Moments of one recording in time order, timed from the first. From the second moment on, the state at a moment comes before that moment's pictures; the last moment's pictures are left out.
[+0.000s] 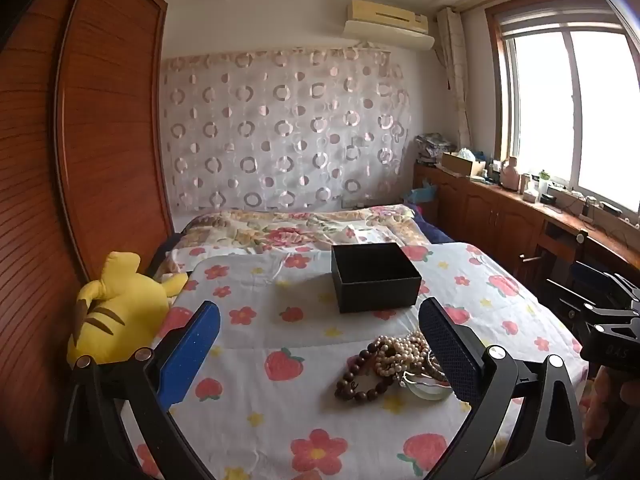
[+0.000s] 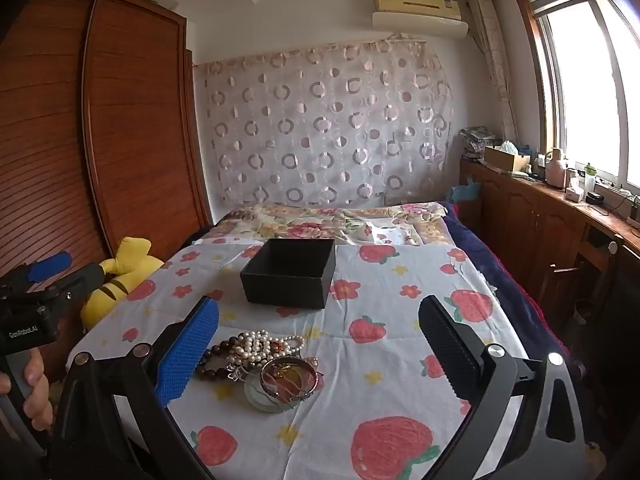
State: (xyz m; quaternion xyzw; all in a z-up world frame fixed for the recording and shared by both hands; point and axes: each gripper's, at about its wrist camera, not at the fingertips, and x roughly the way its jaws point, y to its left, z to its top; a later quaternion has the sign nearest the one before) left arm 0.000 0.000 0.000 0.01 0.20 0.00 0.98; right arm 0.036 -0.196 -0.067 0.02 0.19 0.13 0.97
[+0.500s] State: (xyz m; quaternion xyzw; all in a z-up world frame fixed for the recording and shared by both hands) left arm 0.000 0.001 0.000 0.01 0.20 0.00 0.98; right arm 0.035 -0.197 -0.067 0.02 0.19 0.13 0.97
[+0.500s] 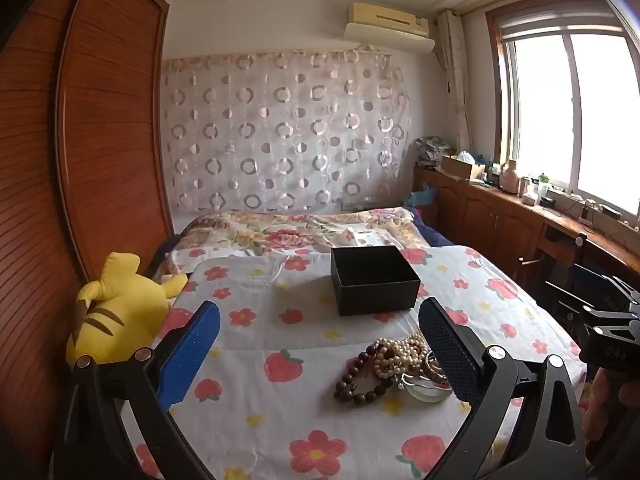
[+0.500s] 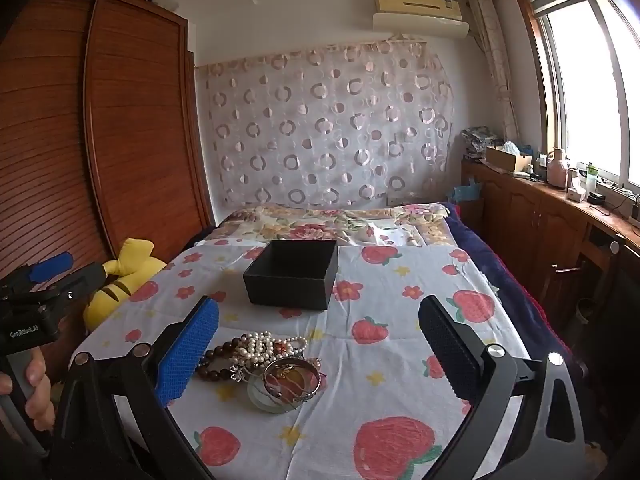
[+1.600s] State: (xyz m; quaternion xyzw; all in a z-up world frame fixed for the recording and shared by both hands) left arm 0.000 -0.001 0.002 0.01 0.19 -0.01 0.98; right arm 0.034 -0.197 -0.066 0.03 0.19 0.13 0.97
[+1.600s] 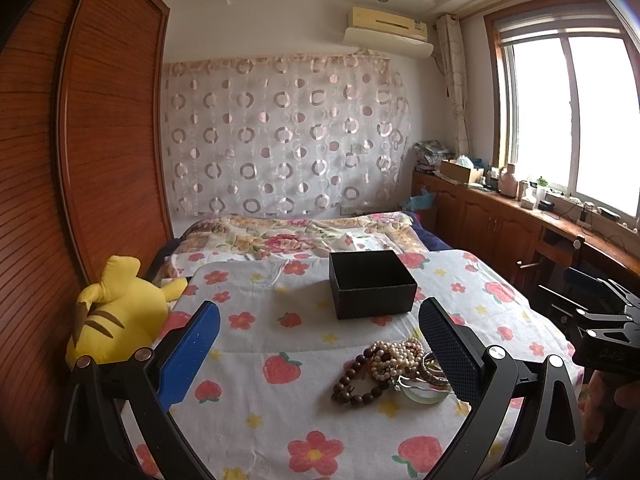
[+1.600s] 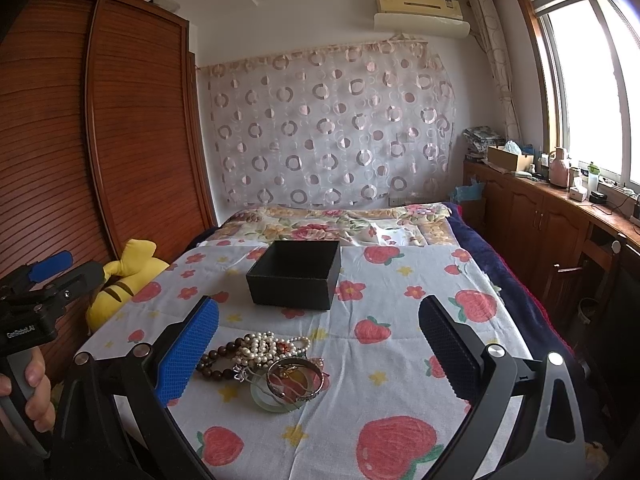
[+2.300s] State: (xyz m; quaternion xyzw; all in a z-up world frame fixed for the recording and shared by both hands) left arm 0.004 -0.003 0.000 0.01 0.19 -0.01 0.98; right arm 0.034 -0.197 -0.066 0.03 0.19 0.13 0.97
